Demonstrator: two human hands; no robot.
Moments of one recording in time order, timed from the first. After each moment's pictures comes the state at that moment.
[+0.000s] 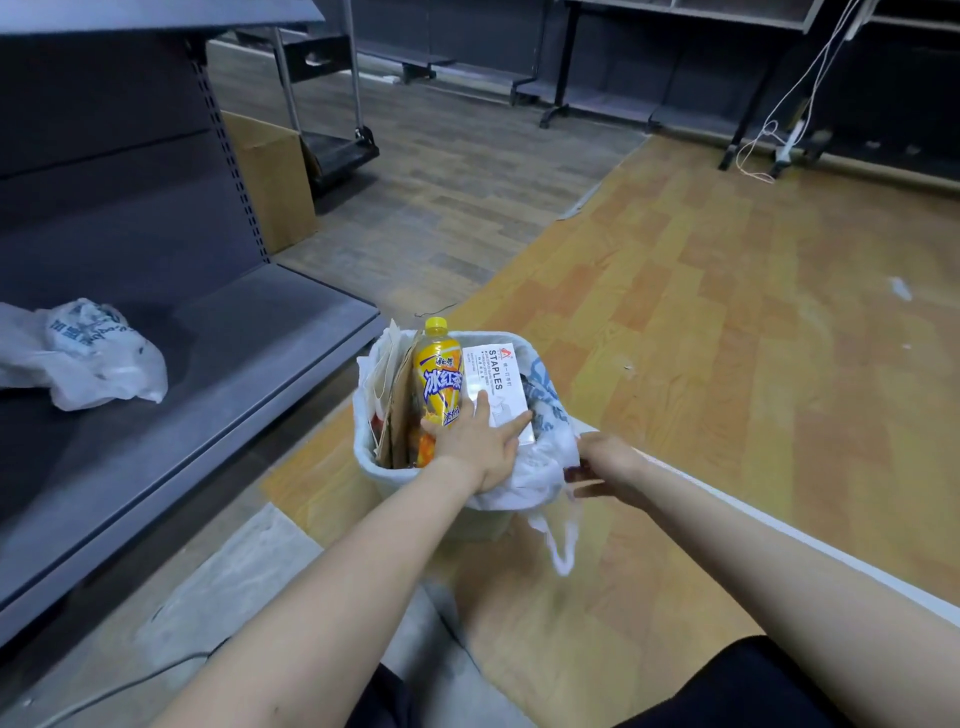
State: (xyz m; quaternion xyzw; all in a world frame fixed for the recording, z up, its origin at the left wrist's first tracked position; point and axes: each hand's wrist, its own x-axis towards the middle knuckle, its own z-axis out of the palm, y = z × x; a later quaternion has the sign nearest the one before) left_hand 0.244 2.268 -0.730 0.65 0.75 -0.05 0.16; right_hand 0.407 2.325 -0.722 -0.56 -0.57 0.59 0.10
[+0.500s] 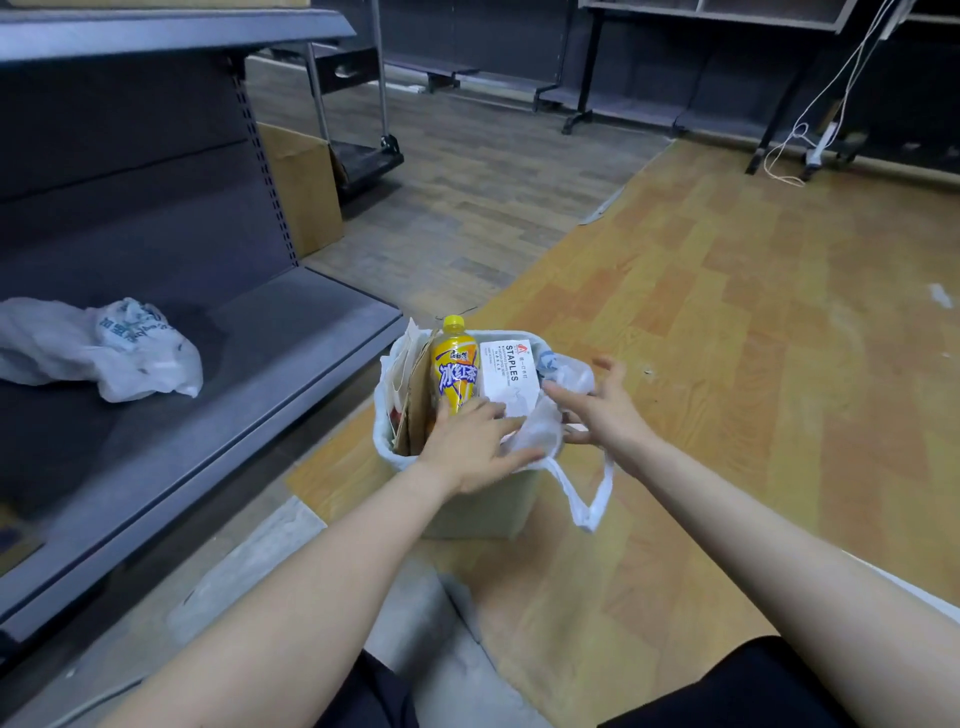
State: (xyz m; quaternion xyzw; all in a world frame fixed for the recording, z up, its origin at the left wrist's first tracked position) left_hand 0.221 2.238 -0.717 0.70 0.70 0.07 0.09; right_hand 0.376 2.311 -0.675 -0.47 -0.57 0.61 0.28
